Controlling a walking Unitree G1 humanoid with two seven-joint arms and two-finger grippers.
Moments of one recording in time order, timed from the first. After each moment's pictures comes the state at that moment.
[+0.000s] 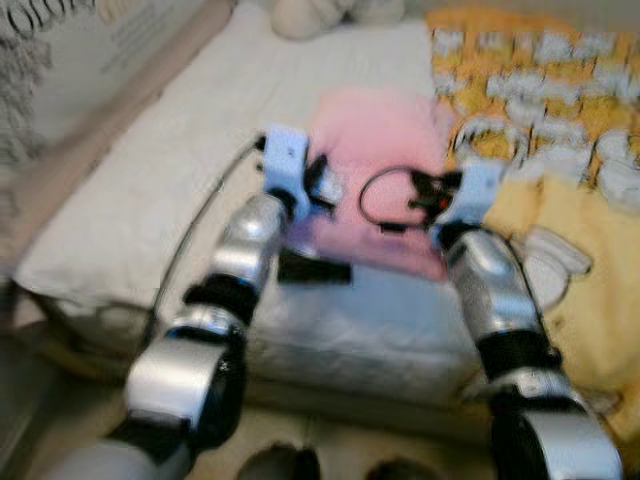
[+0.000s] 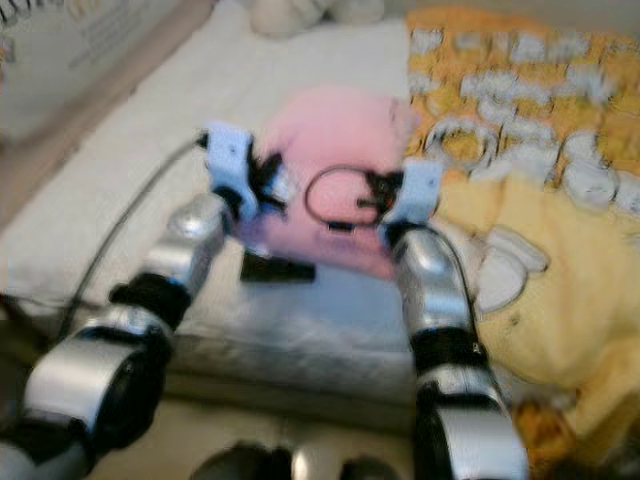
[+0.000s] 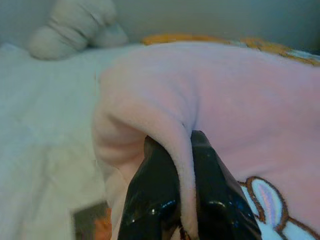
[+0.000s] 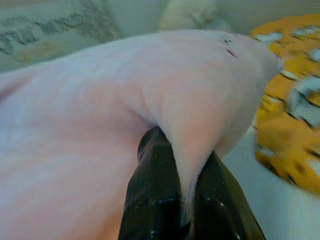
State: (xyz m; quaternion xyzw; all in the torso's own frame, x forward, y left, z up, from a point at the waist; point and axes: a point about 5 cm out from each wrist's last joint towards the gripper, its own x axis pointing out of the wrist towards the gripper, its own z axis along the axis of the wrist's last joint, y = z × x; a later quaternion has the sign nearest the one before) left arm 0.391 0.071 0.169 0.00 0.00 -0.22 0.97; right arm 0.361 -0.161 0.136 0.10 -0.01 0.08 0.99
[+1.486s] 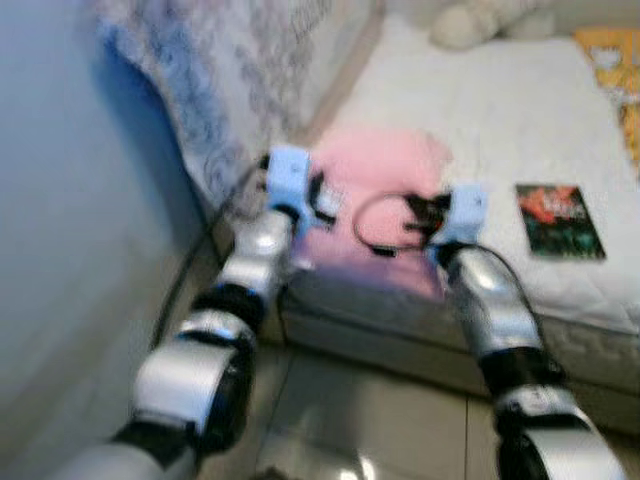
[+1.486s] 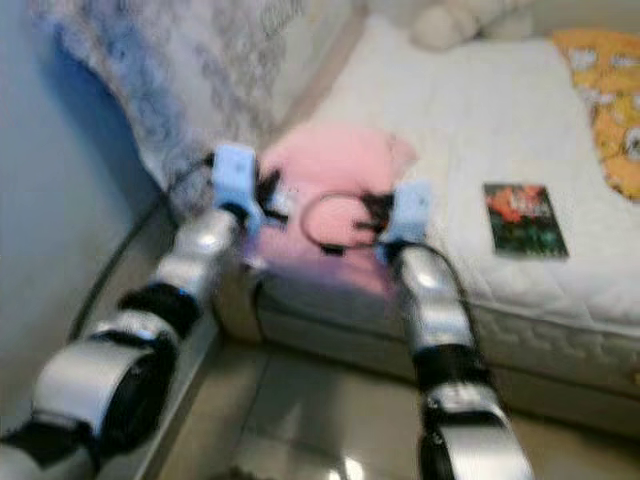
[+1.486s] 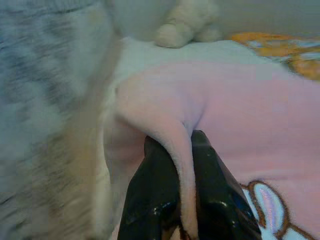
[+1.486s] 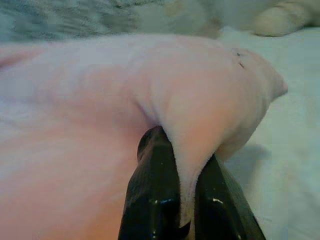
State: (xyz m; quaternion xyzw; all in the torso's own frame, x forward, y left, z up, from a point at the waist) left arm 0.386 0.063 0.151 0.00 0.02 -0.20 0.98; right arm 0.352 -0.164 0.119 0.06 0.03 0.08 0.99
